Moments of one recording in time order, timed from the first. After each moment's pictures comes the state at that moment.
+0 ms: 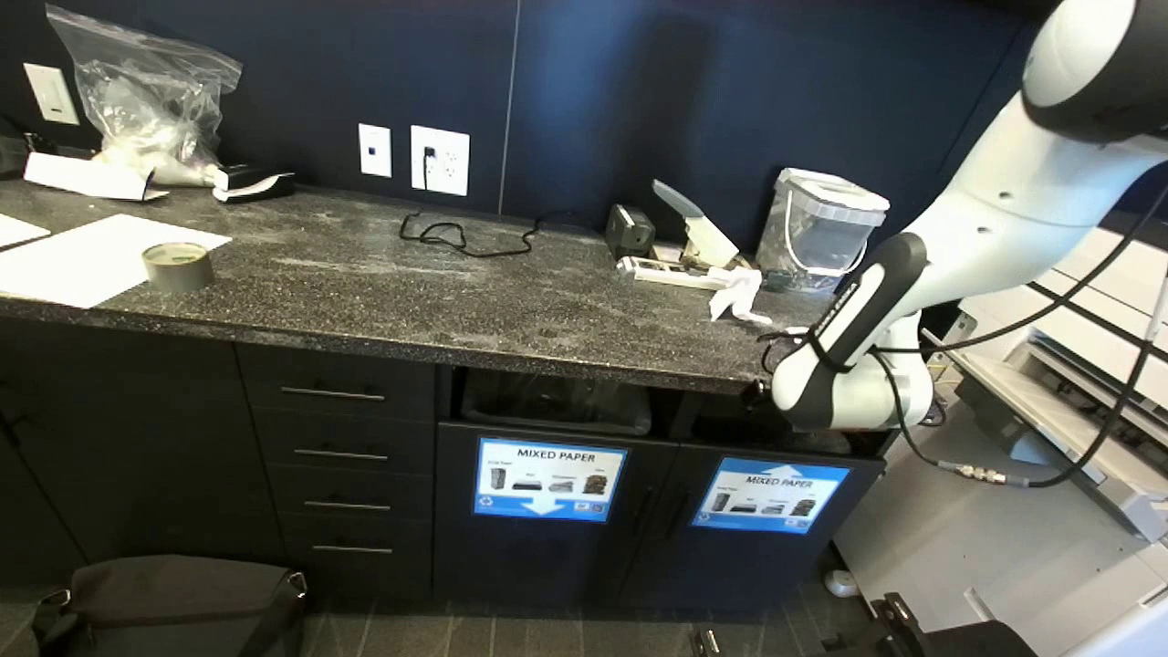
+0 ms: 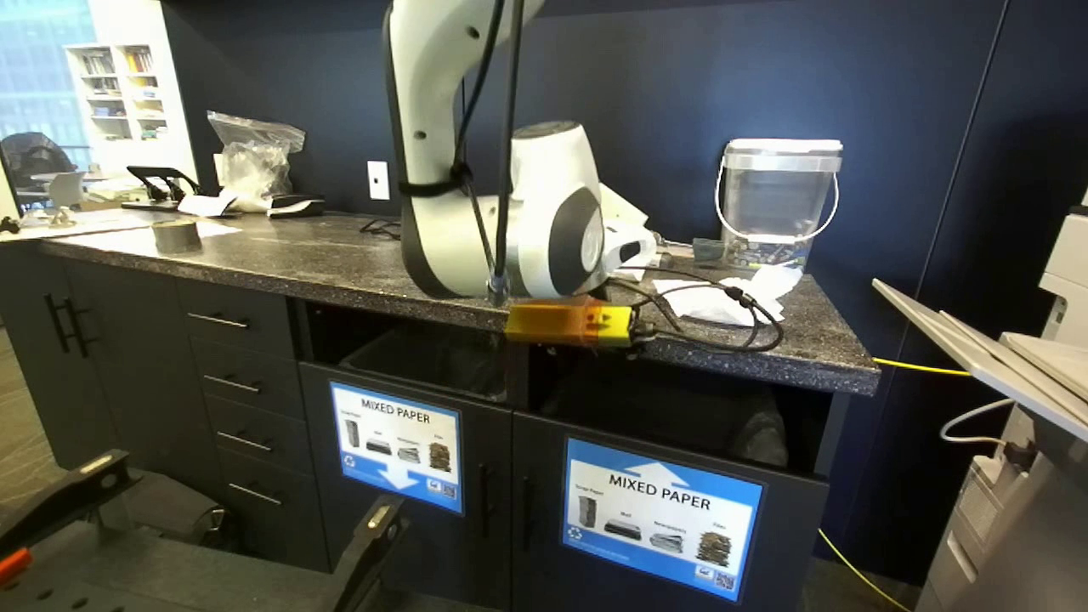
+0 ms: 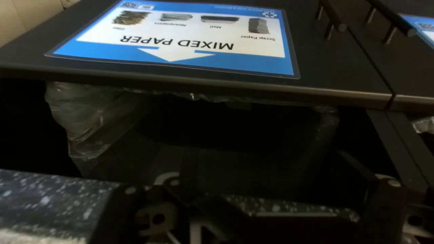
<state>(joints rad) -0.20 0.74 -0.13 -2.18 -0.18 3.37 -0.02</state>
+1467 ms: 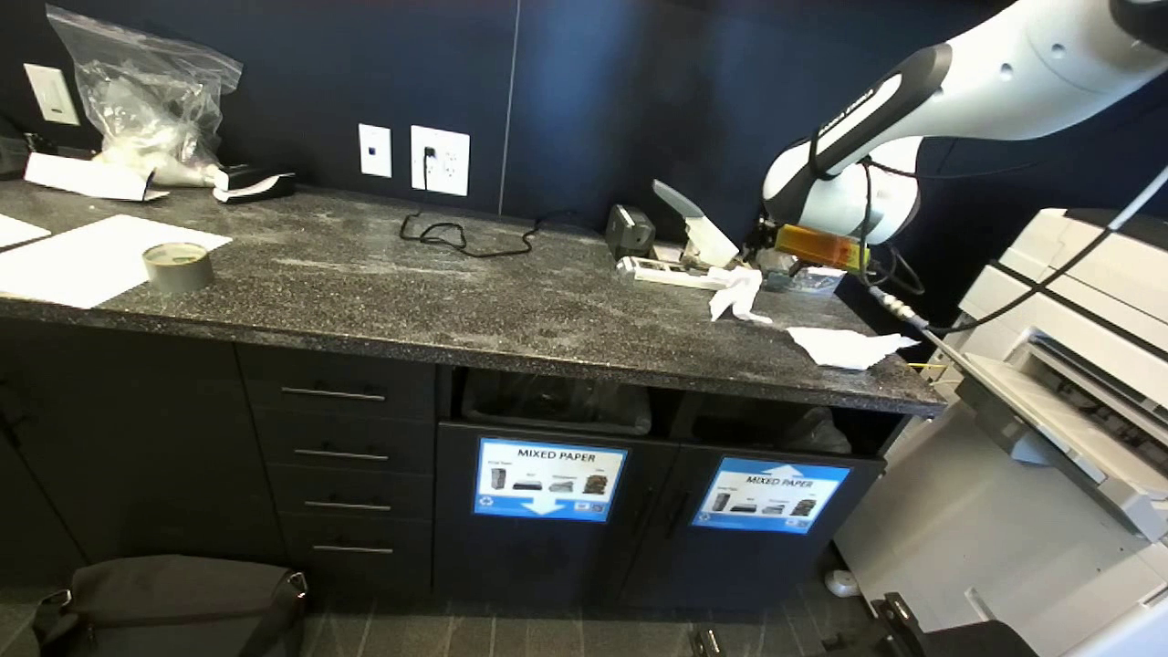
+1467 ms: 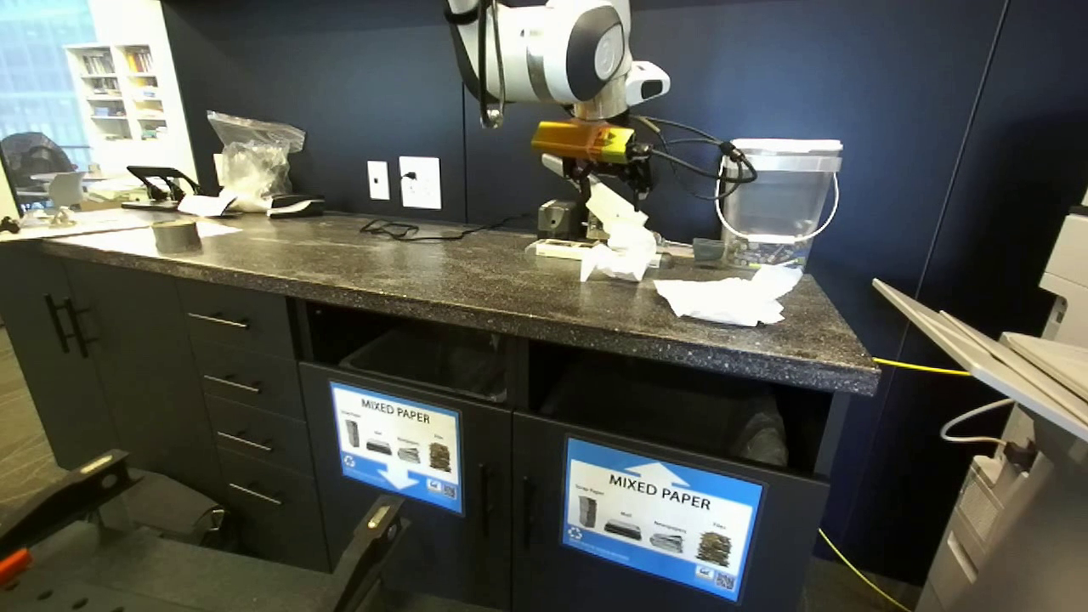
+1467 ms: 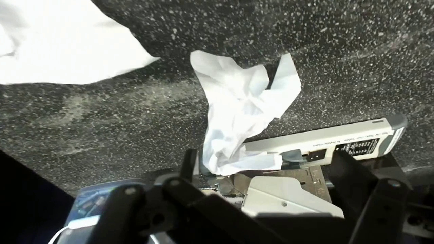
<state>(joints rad) -0.19 0.61 -0.05 -1.74 0.09 2.91 0.04</state>
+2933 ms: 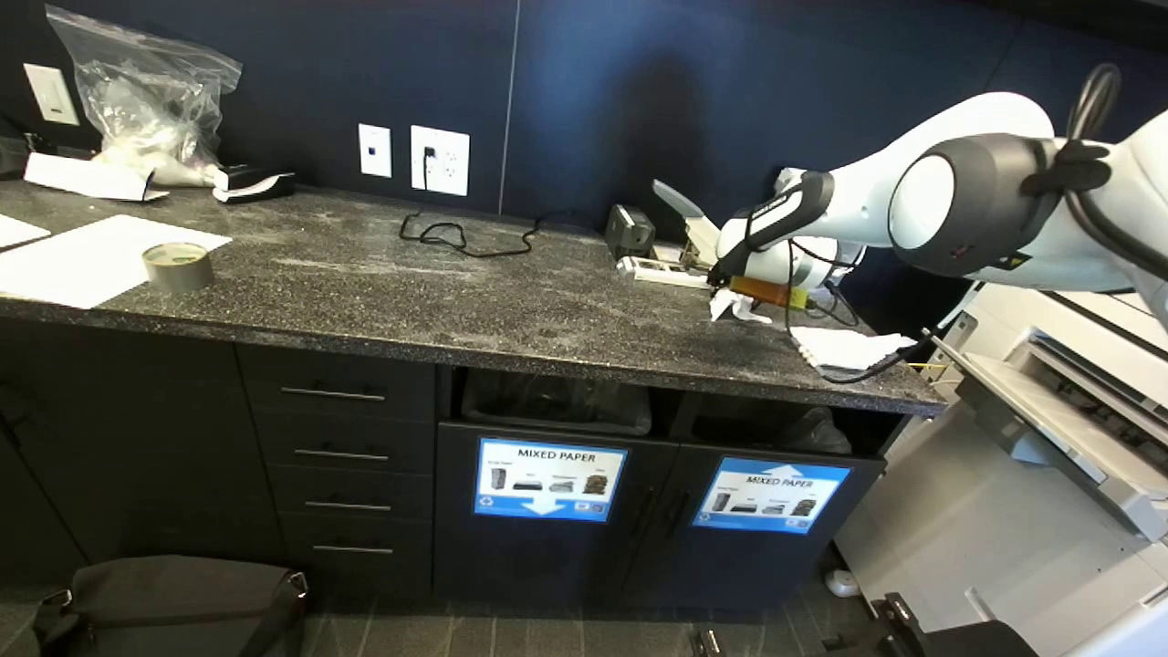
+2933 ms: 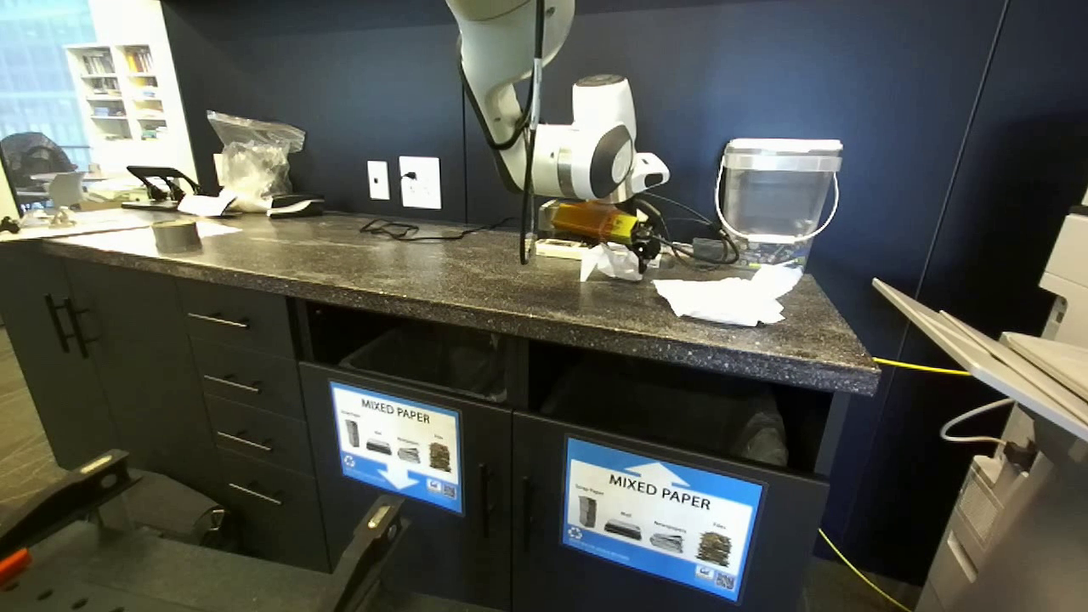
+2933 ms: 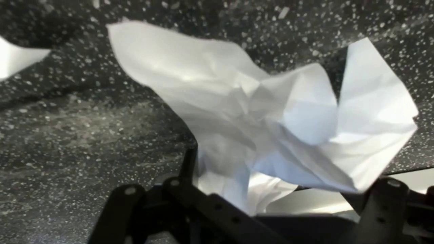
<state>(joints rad) -0.17 1.13 -0.08 -1.11 0.09 2.77 0.10</state>
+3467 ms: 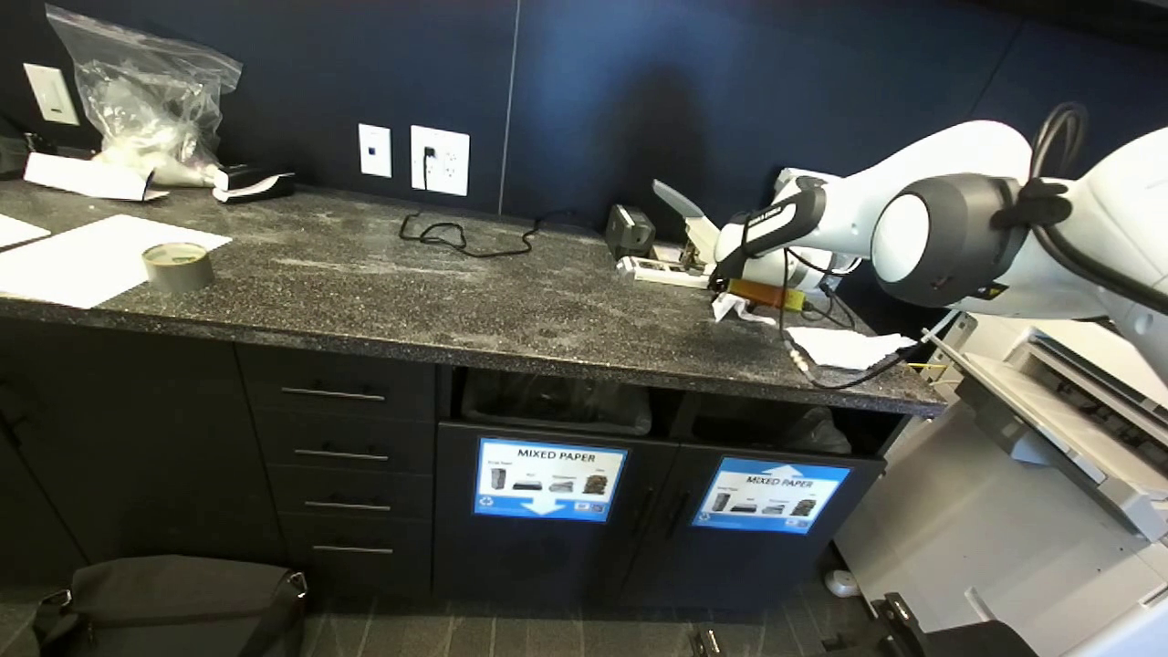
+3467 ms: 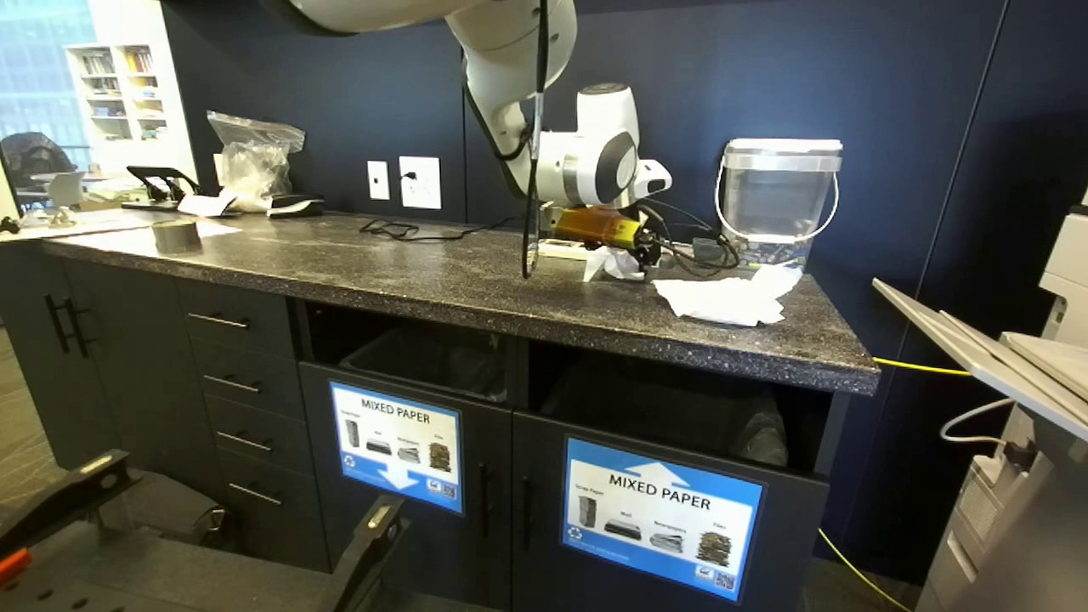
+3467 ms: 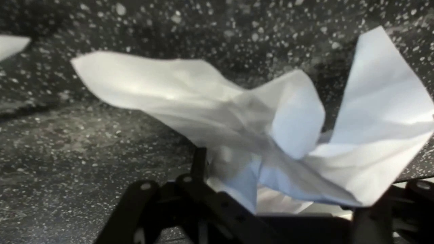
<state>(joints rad) -0.18 1.22 -0.10 -0.97 0.09 2.70 0.12</state>
